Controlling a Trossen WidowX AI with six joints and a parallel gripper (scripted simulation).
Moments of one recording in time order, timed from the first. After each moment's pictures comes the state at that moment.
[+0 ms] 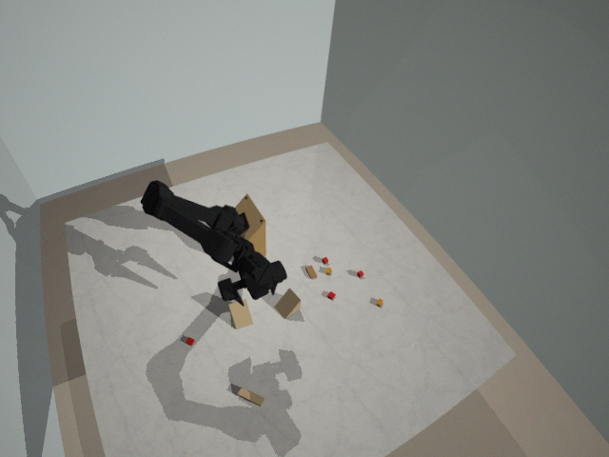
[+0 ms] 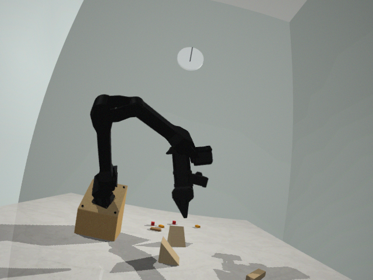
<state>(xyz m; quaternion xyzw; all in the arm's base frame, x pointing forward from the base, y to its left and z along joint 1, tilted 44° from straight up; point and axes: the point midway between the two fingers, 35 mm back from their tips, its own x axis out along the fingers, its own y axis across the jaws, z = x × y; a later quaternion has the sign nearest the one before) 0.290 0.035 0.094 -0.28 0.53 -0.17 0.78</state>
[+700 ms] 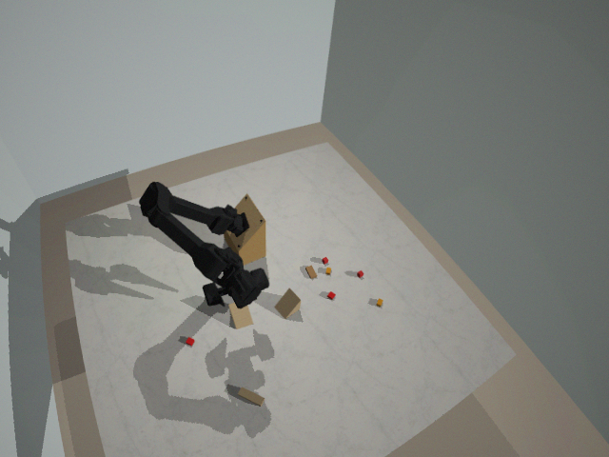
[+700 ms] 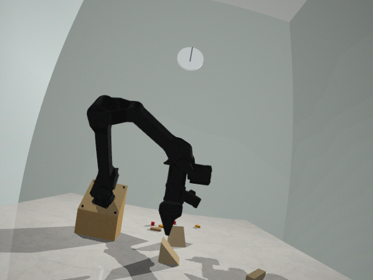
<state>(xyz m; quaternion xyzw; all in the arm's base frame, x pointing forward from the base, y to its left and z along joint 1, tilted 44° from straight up) 0.261 -0.038 0.087 -0.29 0.61 -0.23 0.70</state>
